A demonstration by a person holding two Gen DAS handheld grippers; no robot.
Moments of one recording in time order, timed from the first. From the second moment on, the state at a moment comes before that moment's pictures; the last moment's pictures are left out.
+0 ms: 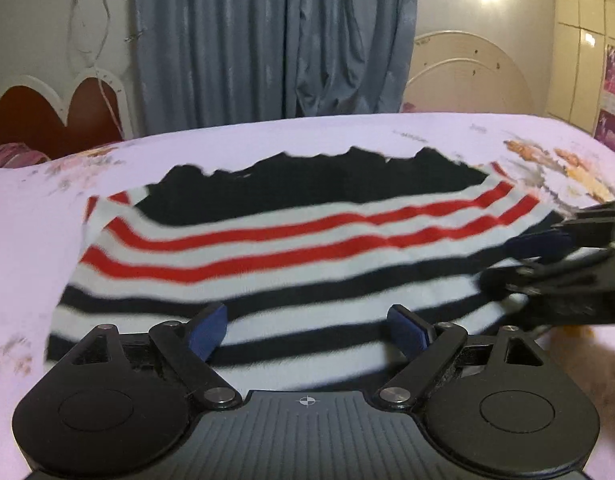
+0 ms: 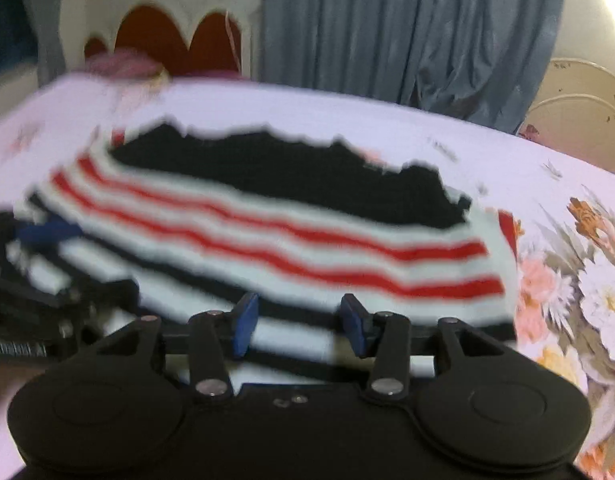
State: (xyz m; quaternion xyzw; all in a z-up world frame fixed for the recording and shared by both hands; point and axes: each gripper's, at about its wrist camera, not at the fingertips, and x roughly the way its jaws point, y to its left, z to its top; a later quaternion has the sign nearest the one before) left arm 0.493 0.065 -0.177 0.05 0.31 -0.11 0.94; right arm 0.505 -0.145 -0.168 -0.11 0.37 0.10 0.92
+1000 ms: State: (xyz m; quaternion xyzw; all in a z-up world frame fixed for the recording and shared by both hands) left arm 0.473 0.118 -0.184 0.02 0.34 -0.04 0.94; right arm 0.444 -0.234 -0.160 -0.08 0.38 -0.06 0.92
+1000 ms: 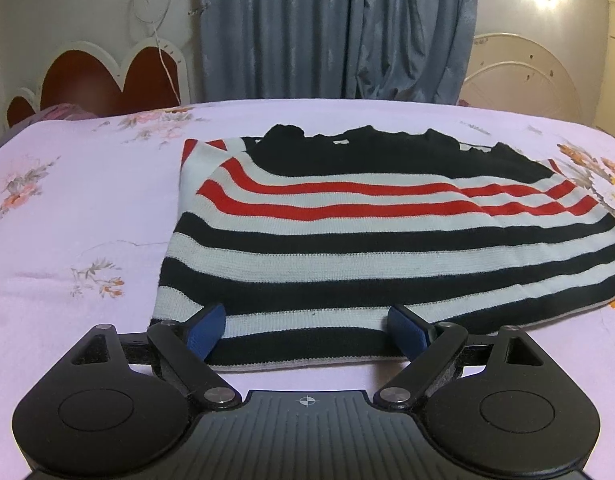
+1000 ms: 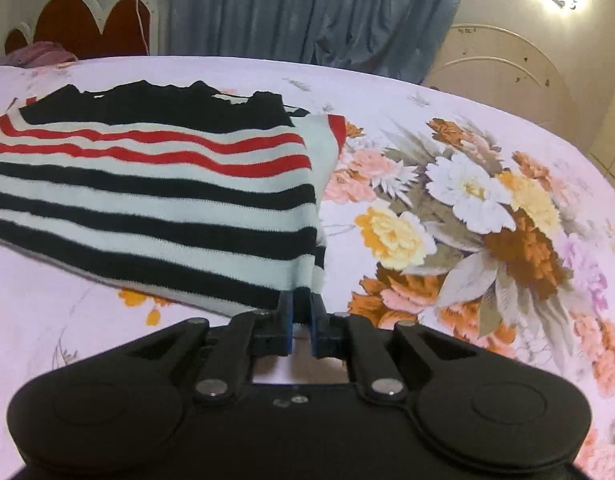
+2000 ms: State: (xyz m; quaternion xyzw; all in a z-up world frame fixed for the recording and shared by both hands) left arm 0.434 0.132 -0.165 0.01 0.32 0.04 0.95; right arm 0.437 -0.234 -0.137 -0.04 0.36 -0.01 0.93
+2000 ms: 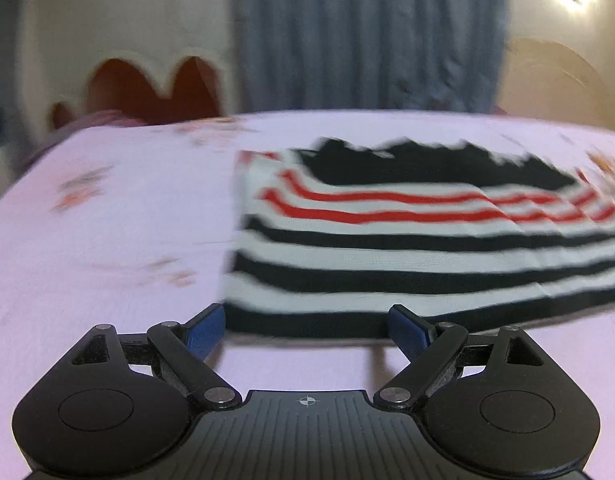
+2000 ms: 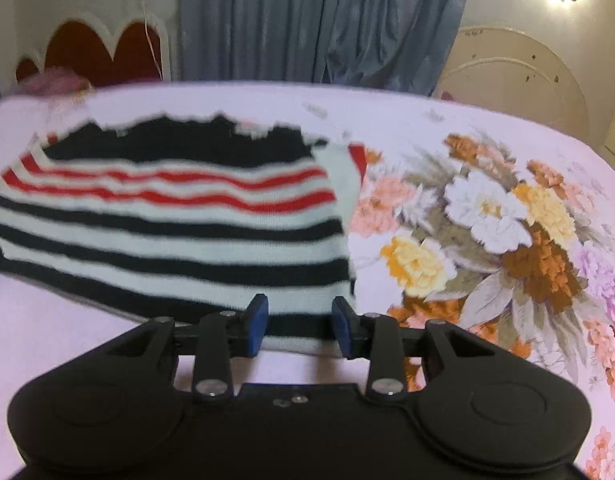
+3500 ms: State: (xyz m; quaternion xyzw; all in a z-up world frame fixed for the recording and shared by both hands) left arm 0.495 0.216 -0.231 -0.44 0.28 0.02 0.85; right arm 0.578 -0.119 -0.159 -0.01 0.41 0.11 0.90
